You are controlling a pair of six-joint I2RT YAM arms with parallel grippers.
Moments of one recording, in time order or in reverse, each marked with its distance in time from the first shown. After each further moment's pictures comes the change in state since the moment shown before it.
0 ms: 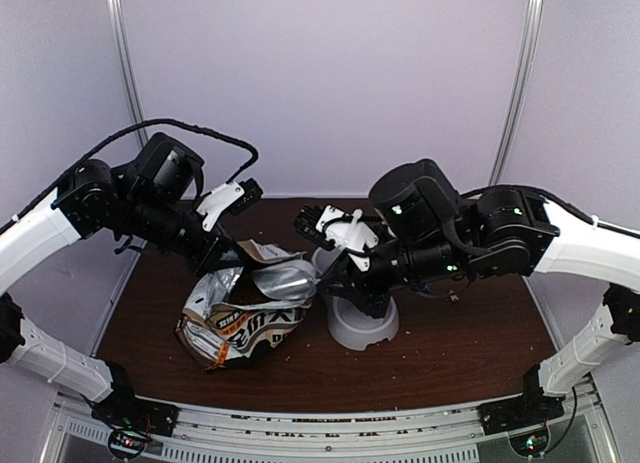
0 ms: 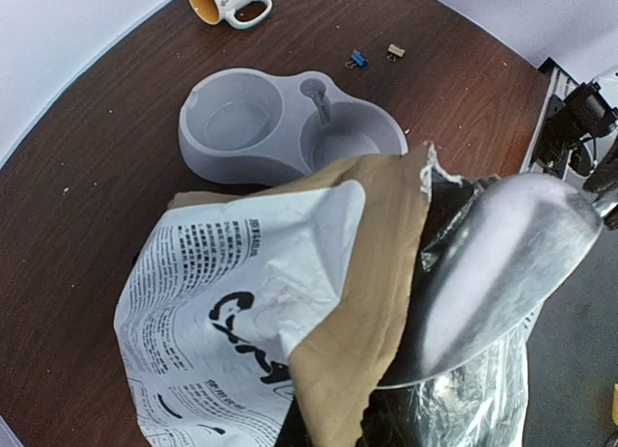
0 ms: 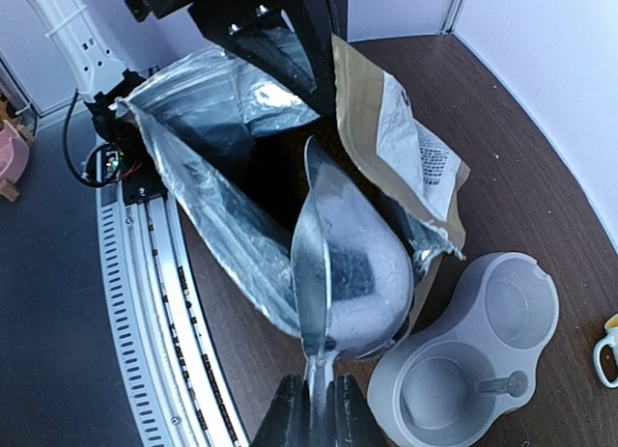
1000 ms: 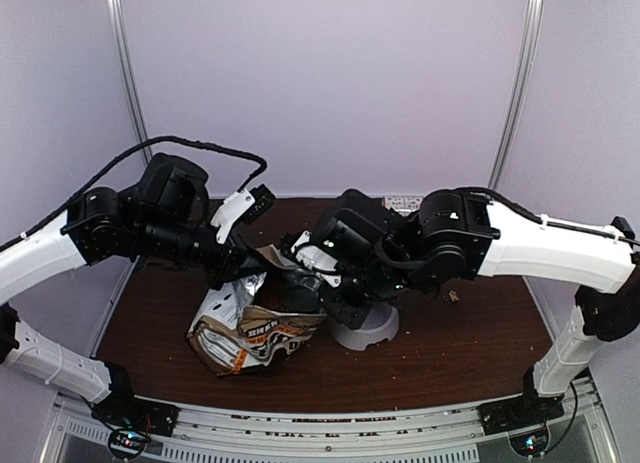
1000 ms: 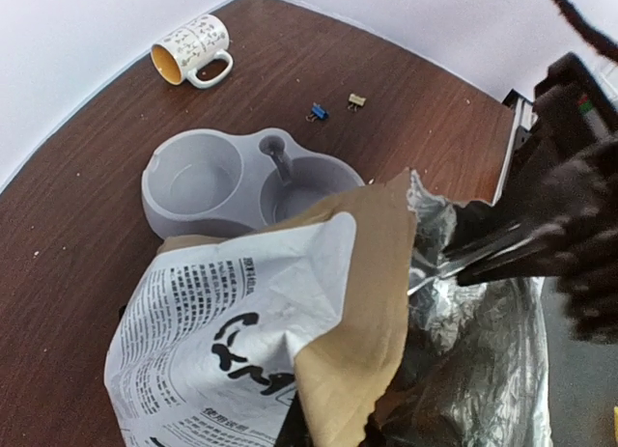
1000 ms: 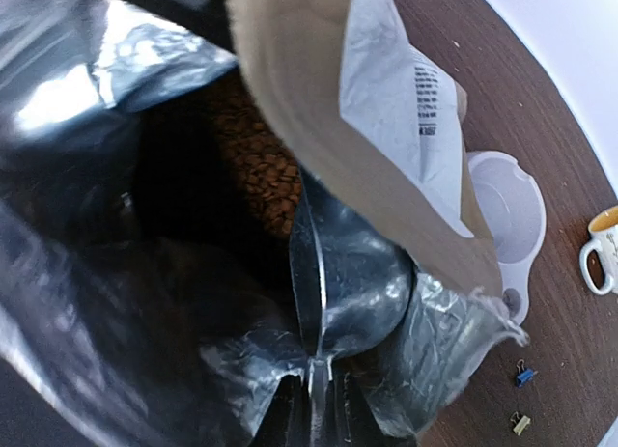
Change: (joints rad) left arm -0.061 -0.047 -0.165 0.269 0.024 -0.018; right arm 0.018 0.214 0.170 -0.248 0.160 0.138
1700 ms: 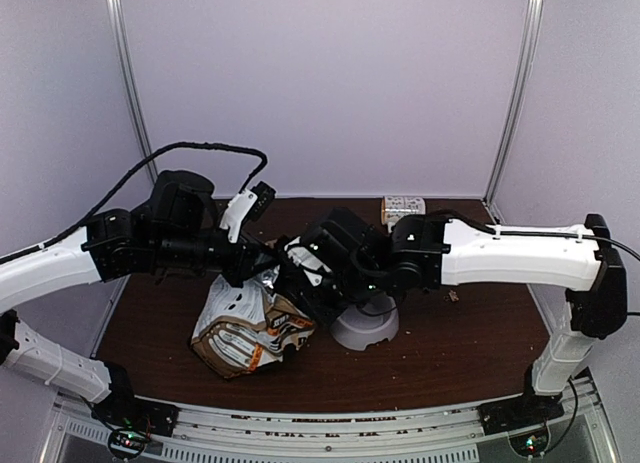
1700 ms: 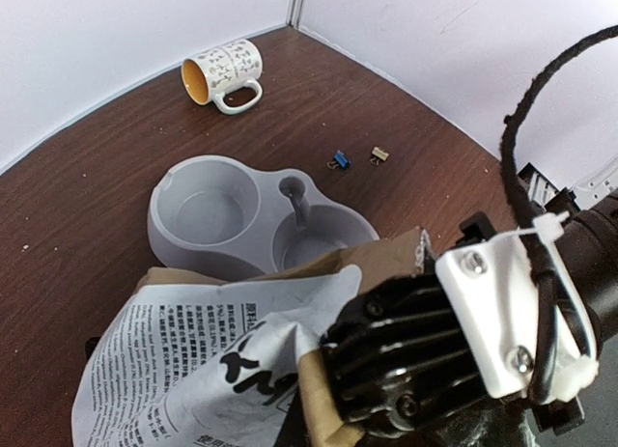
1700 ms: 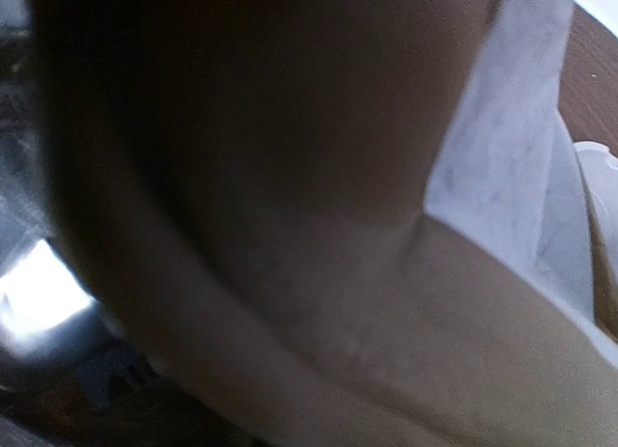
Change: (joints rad) left arm 0.016 -0.010 -0.175 0.308 -0.043 -0.152; right arm -0.088 0.091 -0.143 0.298 -0.159 0.161
